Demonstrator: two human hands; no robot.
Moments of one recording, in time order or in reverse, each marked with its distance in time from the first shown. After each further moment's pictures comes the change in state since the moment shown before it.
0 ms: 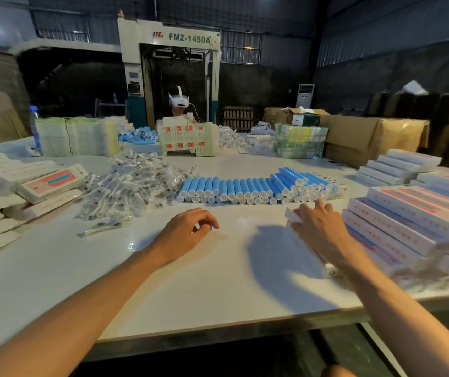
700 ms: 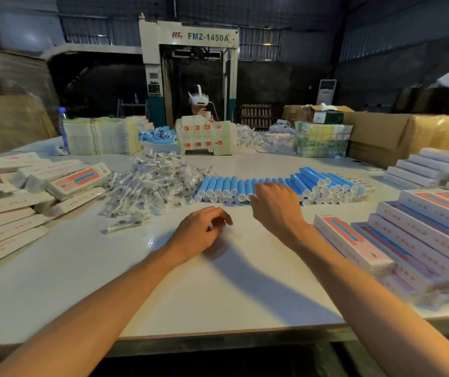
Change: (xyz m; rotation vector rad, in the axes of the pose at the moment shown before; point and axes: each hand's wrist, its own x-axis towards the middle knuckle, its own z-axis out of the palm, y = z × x) left_hand 0.001 -0.001 -0.003 0.027 0.049 -0.067; right_hand 0.039 -0.122 -0.008 0.083 0.265 -0.254
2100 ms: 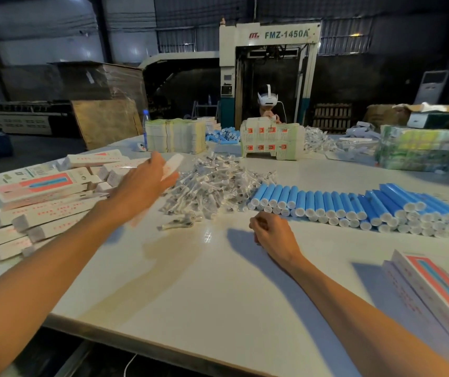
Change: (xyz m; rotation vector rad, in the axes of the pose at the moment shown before) left_hand -0.022 -0.020 -0.202 0.654 0.234 -0.539; right_hand 0.024 -0.070 0.102 0.933 -0.176 -0.089
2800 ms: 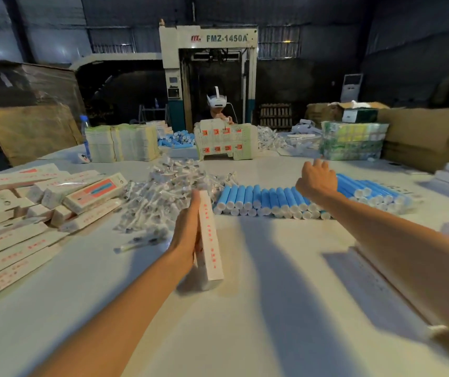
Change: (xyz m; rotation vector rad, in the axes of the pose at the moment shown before) left_hand -0.024 0.114 0.129 -1.365 -0.339 -0.518; right_hand 0.097 0.068 -0.155 -0.894 0.200 0.394
